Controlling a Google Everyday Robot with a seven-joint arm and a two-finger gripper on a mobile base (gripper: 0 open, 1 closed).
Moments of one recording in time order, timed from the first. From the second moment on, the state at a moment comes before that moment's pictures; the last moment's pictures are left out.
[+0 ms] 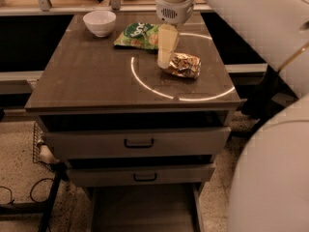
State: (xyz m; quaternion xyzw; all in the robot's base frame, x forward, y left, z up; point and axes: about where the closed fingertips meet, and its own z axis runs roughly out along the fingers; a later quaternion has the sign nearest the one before) arm 0.661 -0.074 0.941 -0.54 0.82 -0.13 0.12
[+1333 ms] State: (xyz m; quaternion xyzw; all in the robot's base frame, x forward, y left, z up) arm 0.682 -0.087 0.879 -0.51 0.85 -0.09 0.08
